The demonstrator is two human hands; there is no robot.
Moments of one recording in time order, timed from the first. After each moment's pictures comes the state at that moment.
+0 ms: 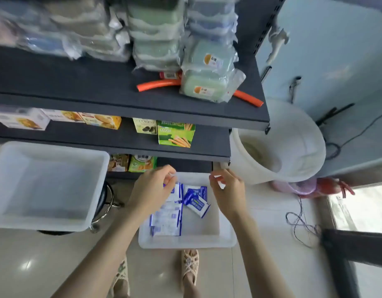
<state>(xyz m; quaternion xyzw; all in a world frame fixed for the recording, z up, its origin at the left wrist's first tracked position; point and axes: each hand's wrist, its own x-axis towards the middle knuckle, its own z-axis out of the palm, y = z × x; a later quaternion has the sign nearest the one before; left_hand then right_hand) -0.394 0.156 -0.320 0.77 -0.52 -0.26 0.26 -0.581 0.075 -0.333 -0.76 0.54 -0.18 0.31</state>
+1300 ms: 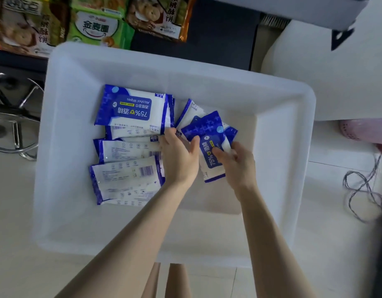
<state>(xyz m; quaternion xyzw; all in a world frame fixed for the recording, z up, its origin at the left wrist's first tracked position) -0.547 0.083 -0.795 0.88 -0.16 -0.34 0.31 -0.653 0.032 -0.785 -0.49 0.64 -0.10 0.58</state>
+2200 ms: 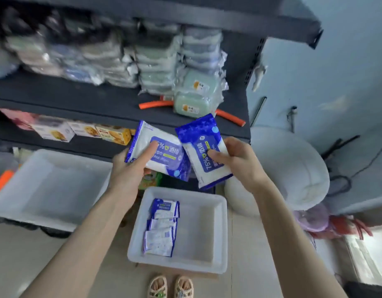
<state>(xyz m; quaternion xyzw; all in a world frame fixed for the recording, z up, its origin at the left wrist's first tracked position) -0.471 0.158 -0.217 0.64 -0.09 -0.34 0.68 -0.638 0.021 -0.206 -0.62 0.37 -0.23 0.66</state>
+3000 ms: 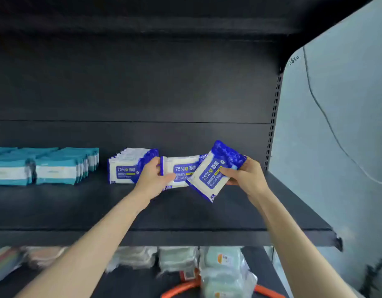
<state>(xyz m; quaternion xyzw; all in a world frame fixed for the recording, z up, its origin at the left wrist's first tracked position) -0.225 -0.054 0.031 0.62 -0.46 -0.22 0.60 -0.439 -0.138 0.045 -0.63 0.29 -0.49 0.53</state>
